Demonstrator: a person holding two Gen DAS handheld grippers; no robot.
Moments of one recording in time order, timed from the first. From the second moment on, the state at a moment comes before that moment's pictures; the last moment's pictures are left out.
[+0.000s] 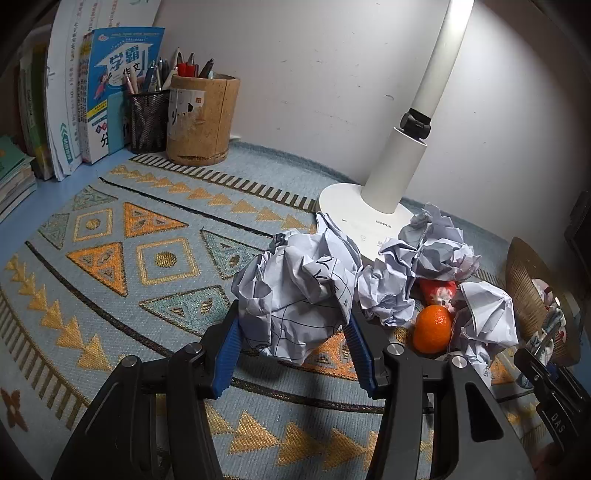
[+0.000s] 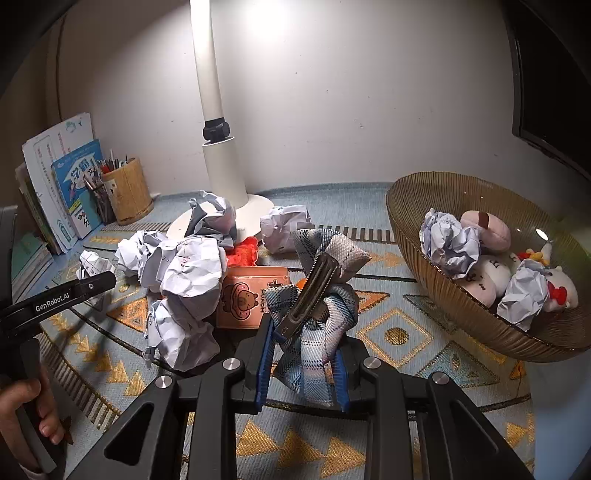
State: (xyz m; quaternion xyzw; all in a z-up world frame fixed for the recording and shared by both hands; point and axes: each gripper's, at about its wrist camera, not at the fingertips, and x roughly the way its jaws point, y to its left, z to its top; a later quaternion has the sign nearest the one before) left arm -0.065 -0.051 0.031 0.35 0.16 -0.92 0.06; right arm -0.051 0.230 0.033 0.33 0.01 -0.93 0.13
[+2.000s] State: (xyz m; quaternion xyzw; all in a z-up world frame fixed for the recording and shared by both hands) left arm -0.097 0.259 0.104 0.34 0.01 -0.91 -0.23; right arm -0.114 0.480 0.145 0.29 -0.12 -0.95 0.07
